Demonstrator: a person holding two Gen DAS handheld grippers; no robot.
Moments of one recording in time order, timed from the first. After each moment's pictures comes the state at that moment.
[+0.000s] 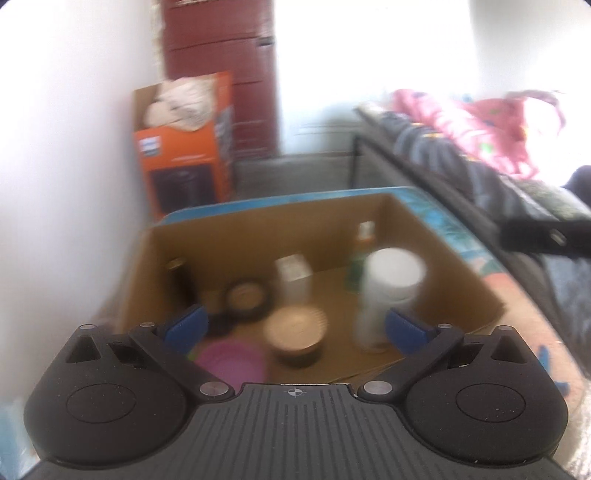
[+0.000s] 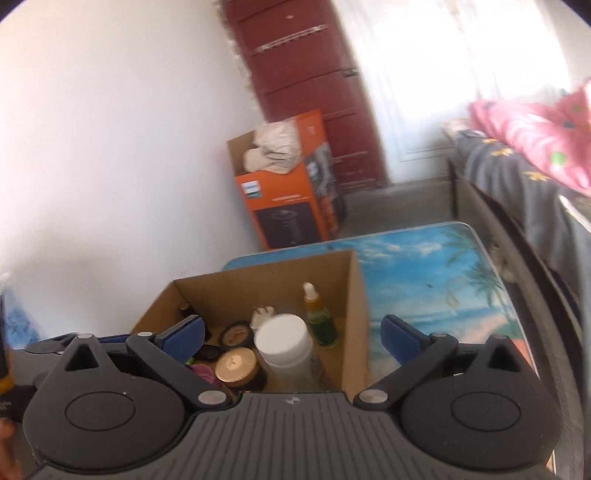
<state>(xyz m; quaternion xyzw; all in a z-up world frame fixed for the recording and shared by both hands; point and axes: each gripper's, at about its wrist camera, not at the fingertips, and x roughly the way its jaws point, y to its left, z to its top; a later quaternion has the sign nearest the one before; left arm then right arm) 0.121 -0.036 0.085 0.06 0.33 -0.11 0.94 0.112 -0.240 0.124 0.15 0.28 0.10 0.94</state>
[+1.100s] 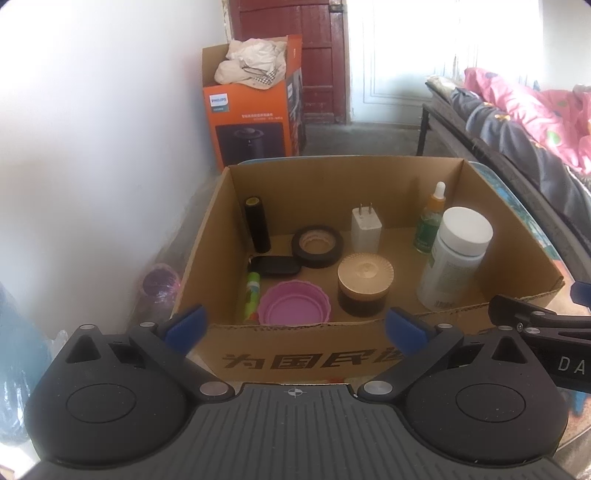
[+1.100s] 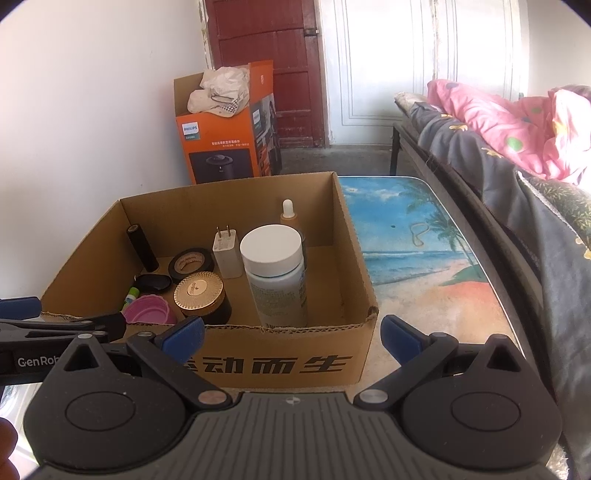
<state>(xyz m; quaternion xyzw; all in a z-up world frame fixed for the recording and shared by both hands) 0.106 -0.014 0.074 0.05 0.38 -0.01 0.92 0.108 -0.161 0.090 0.06 0.36 0.00 0.93</state>
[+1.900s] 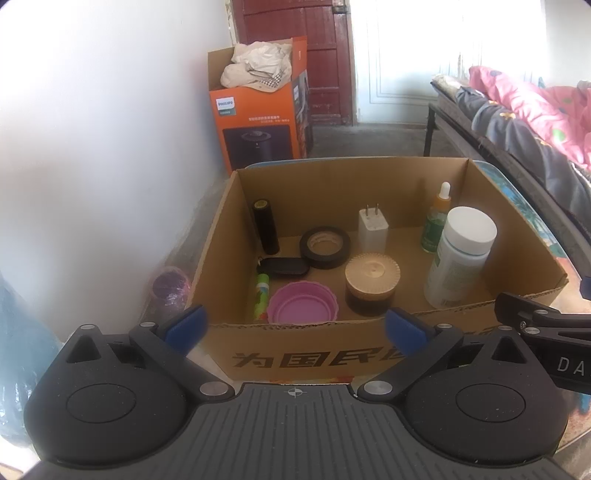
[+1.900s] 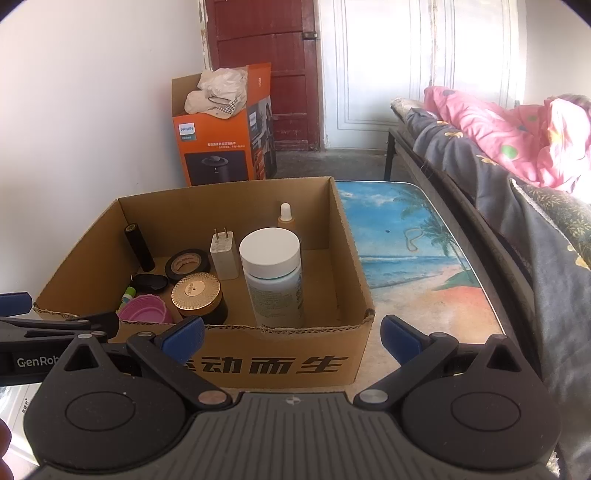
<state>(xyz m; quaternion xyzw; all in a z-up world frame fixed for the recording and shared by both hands) 0.103 -0.015 0.076 0.06 0.37 0.01 0.93 0.104 -0.157 0.094 0.04 0.35 -0.01 0.94</state>
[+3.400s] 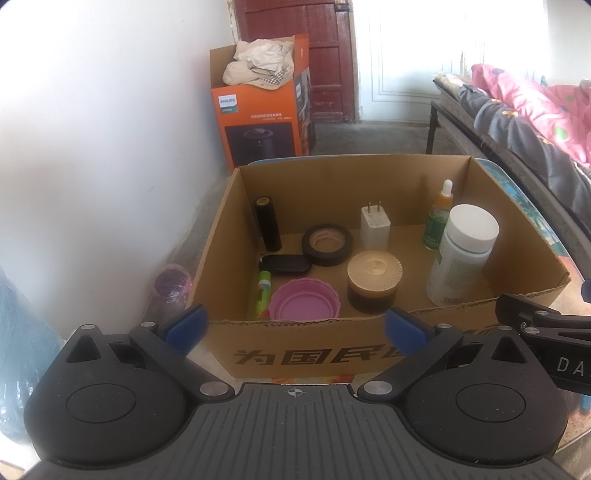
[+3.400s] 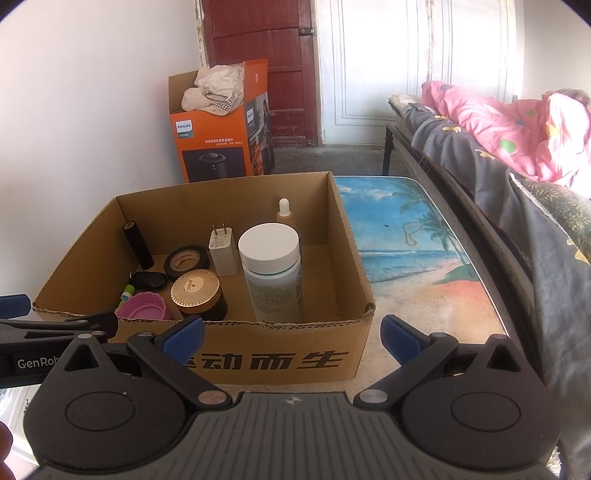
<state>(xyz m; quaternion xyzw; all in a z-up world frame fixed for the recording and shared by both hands) 0.103 -0.015 0.075 0.06 0.38 0.01 0.92 0.106 -0.158 0.091 0.05 0.36 -0.01 0.93</state>
